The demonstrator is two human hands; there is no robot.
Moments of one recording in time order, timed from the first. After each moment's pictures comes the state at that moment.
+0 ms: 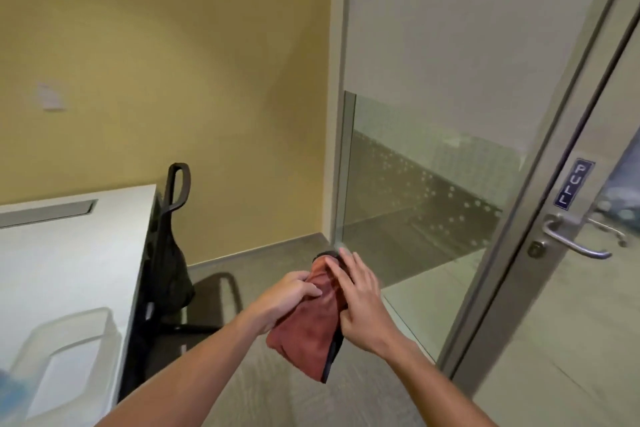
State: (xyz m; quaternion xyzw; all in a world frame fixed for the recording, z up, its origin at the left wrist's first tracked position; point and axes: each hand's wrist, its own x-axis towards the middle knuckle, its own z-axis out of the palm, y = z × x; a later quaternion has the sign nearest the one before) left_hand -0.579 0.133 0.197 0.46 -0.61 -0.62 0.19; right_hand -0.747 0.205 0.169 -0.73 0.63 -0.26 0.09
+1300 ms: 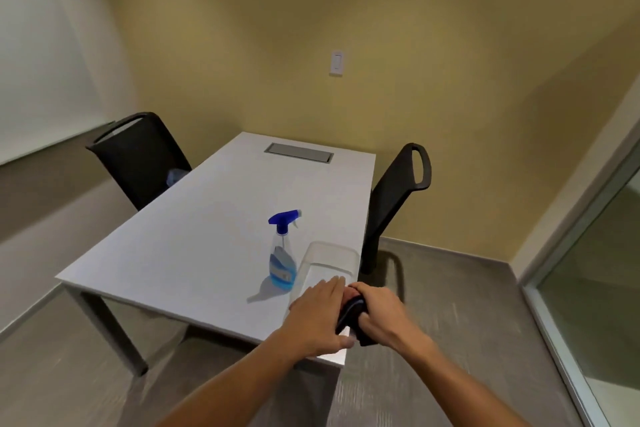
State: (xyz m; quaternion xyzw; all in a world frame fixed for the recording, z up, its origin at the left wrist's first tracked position) left_hand -0.151 0.202 0.120 0.67 -0.71 -0.16 0.12; right_hand -0.308 0.130 0.117 -0.86 0.46 -0.11 0.21
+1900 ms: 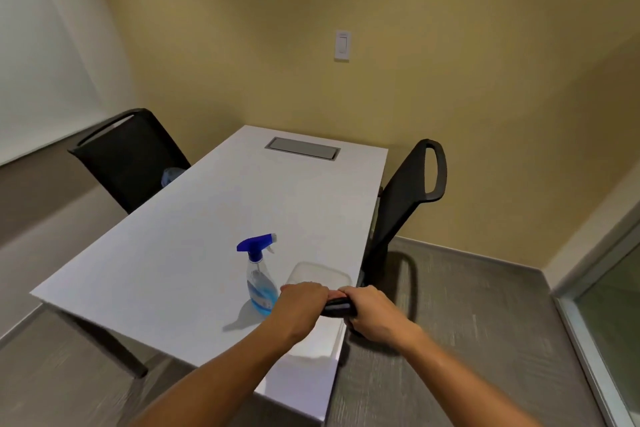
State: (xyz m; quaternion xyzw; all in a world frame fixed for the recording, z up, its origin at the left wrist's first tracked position) left_hand -0.154 0.039 0.114 0.76 -0.63 -0.14 -0.11; right_hand -0.305 -0.026 0.095 -0.88 0.39 -0.02 0.26
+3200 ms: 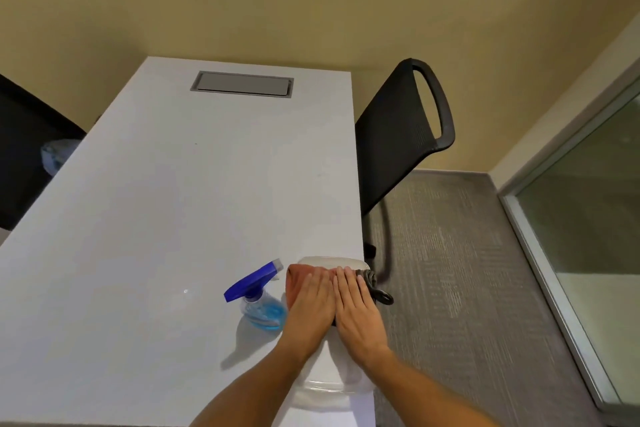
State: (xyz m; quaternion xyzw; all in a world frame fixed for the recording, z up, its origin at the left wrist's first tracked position) left_hand -0.058 -0.041 -0.078 0.61 -0.78 -0.14 -0.03; right_hand -0.191 -0.046 -0.071 -0.86 0.51 0.08 -0.04
